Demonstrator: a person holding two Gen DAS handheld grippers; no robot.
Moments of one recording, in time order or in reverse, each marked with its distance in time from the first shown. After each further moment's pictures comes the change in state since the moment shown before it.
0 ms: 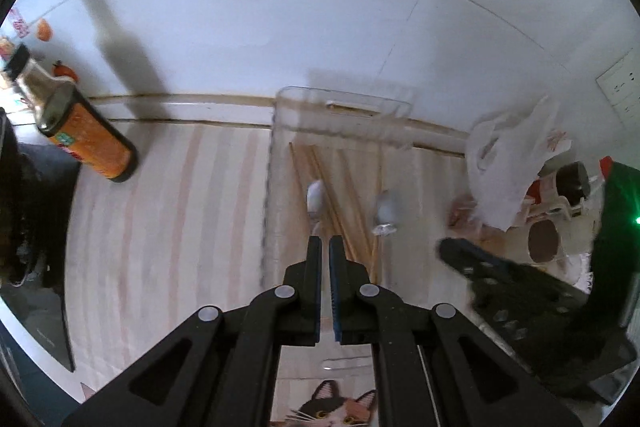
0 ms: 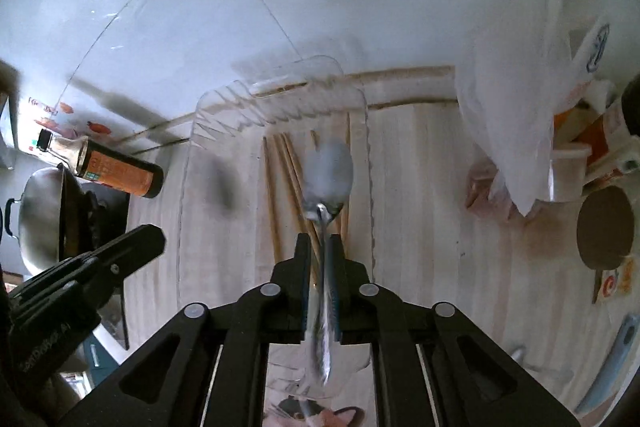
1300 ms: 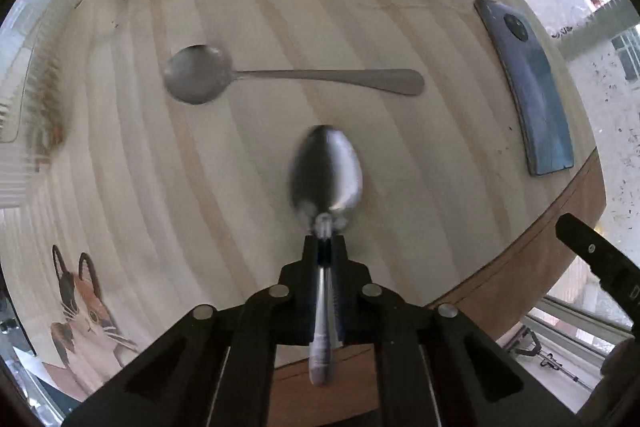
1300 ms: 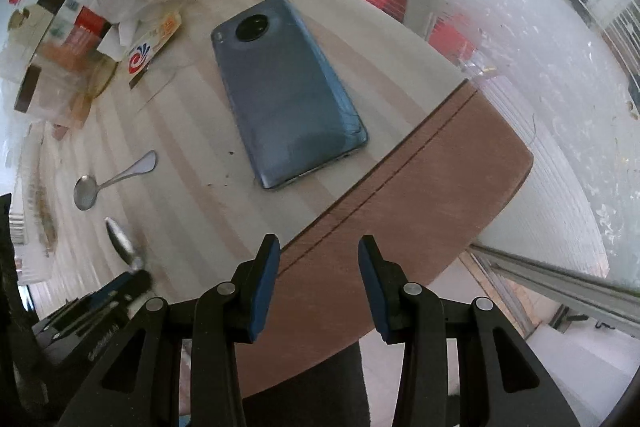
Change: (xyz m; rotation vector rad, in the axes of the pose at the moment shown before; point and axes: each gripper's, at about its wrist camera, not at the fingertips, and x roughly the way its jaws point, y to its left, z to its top) left arm 0.136 -0.298 -0.268 0.513 0.310 0.024; right arm -0.119 -0.362 -0.343 0.691 -0.038 -0.313
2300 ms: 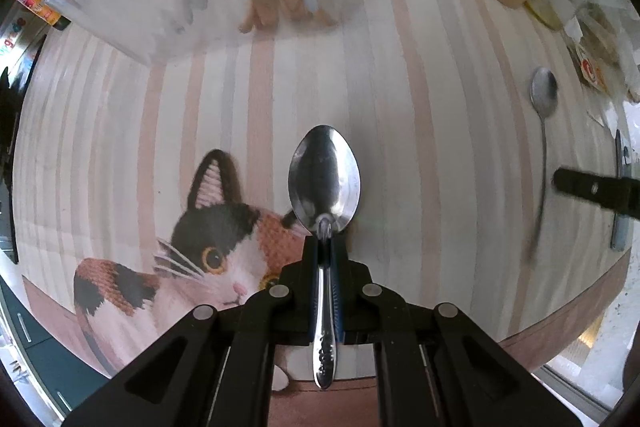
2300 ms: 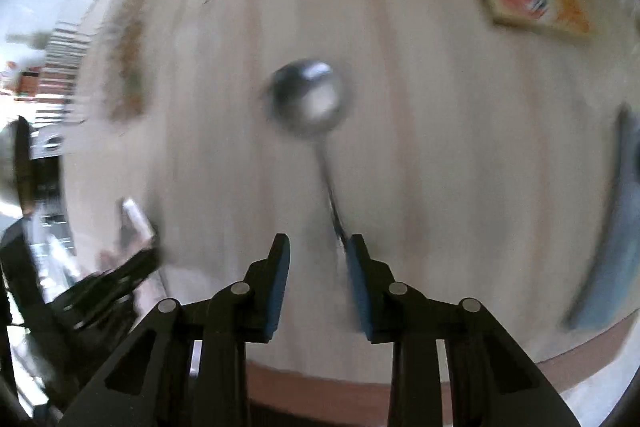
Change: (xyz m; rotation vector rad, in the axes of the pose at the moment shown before) left arm -0.004 0.221 -0.038 -0.397 -0.018 0.036; right arm 0.061 0.241 0.019 -0.580 0.336 0.180
